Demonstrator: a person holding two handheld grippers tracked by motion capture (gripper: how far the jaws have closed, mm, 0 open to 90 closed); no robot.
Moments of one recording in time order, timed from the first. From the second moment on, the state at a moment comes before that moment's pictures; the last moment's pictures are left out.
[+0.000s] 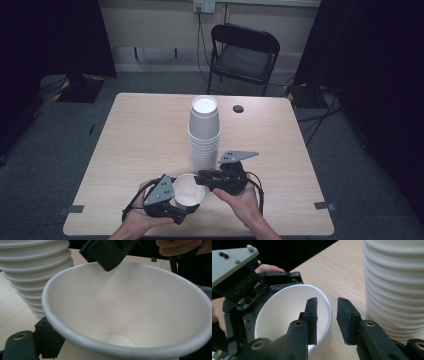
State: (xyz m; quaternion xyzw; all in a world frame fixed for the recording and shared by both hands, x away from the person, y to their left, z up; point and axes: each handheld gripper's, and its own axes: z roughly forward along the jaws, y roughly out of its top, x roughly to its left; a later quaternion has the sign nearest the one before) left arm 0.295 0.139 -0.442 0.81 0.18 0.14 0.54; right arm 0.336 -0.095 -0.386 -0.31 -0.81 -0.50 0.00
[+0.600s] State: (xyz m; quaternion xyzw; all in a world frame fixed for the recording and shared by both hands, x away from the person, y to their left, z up) left arm 0.307 0.160 -0.437 0.79 0.24 0.15 0.55; right arm 0.332 -0.114 -0.380 -0.30 -0.80 -0.52 -0.02
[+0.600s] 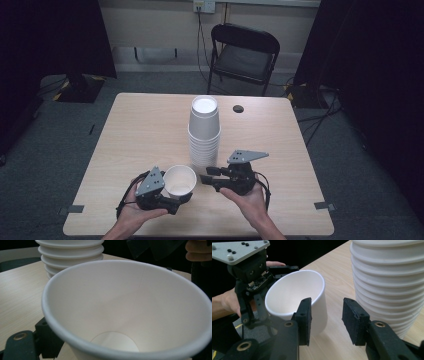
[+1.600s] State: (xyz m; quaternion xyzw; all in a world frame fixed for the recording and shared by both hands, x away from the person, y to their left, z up) left arm 0.350 0.208 -0.410 0.73 0.32 0.21 0.56; right arm 0.320 -0.187 -0.400 -0.37 -0.79 -0.48 -0.06
